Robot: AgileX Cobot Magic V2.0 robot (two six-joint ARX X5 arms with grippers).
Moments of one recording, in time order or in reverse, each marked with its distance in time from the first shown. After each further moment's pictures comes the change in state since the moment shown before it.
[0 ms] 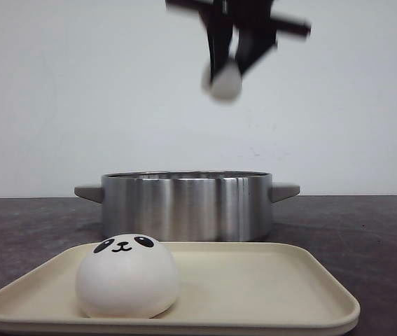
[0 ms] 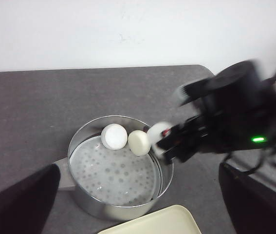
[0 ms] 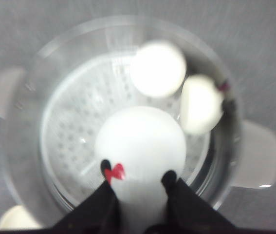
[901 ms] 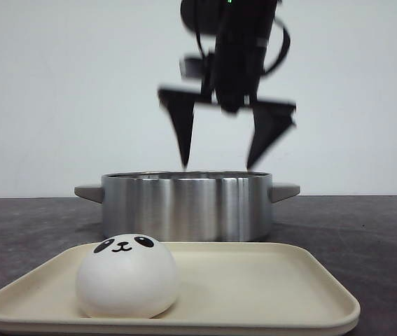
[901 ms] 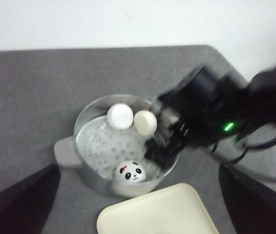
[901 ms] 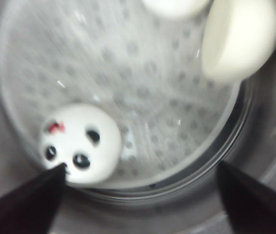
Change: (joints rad) left arm 0.000 0.003 -0.023 -0.082 0.000 0.000; right arm 0.000 0.061 0.102 -0.146 -0.055 -0.019
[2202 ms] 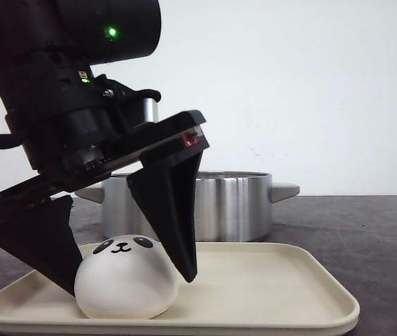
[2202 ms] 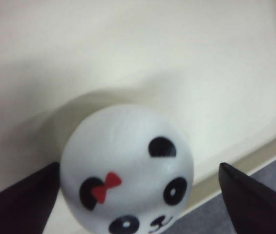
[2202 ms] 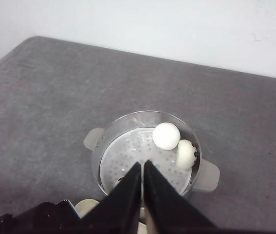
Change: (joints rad) left arm -0.290 0.605 -0.585 0.463 0.183 -0.242; right arm 0.293 -0.642 0.041 -0.125 0.367 0.002
